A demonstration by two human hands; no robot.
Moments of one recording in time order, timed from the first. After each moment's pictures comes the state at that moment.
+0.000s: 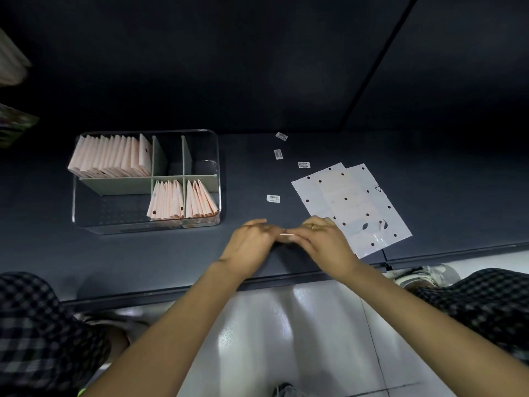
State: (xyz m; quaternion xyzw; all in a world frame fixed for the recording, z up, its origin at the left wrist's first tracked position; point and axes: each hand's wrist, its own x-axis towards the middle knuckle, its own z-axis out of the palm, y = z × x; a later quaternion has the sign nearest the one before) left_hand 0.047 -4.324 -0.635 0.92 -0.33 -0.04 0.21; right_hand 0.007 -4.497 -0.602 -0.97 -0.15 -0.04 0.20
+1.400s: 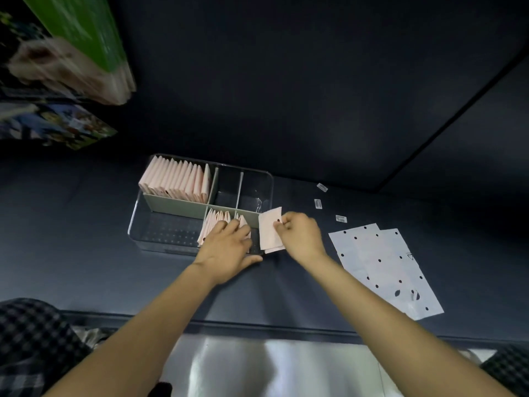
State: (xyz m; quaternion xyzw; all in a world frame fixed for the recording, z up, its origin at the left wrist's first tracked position) left_hand 0.107 -4.200 -0.640 0.96 -0.28 0.04 0.02; right_hand 0.117 -4.364 -0.568 -0.96 0.07 0.07 0.27
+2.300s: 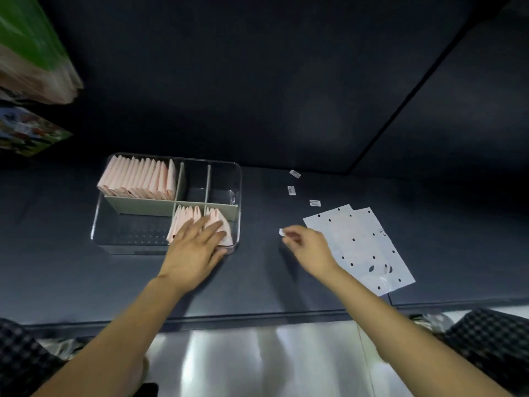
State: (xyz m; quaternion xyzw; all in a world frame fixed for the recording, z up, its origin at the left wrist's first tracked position) left_hand 0.082 -4.197 -0.631 0.96 -0.25 0.06 0.07; right_hand 0.076 -4.450 -0.603 -0.94 0.06 0.09 0.33
